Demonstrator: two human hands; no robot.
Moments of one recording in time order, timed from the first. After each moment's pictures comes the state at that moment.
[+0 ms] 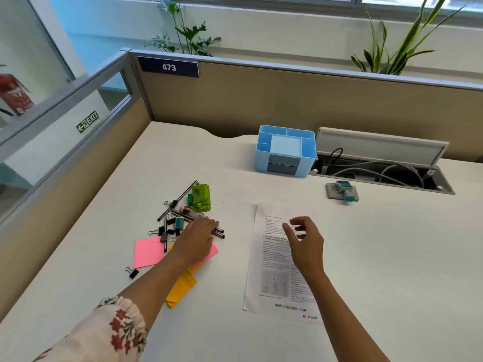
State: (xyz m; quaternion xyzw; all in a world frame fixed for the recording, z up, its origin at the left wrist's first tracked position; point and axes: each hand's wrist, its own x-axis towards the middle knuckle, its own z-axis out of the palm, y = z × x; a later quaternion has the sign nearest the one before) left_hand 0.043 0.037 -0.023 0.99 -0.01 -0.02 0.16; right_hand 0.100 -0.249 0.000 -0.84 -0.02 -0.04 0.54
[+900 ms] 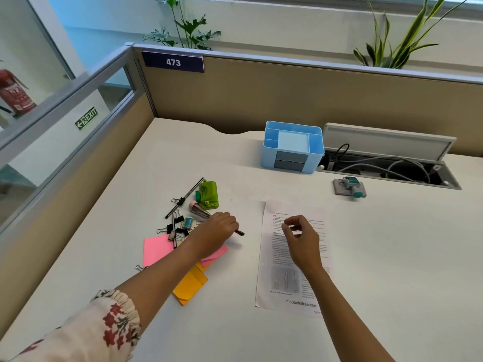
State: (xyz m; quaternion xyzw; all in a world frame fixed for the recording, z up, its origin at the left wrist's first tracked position) left_hand 0.055 0.031 0.010 0.97 -0.25 0.03 -0.01; right_hand 0.092 -0.219 -0.002 -0.84 -0.01 0.01 0.54
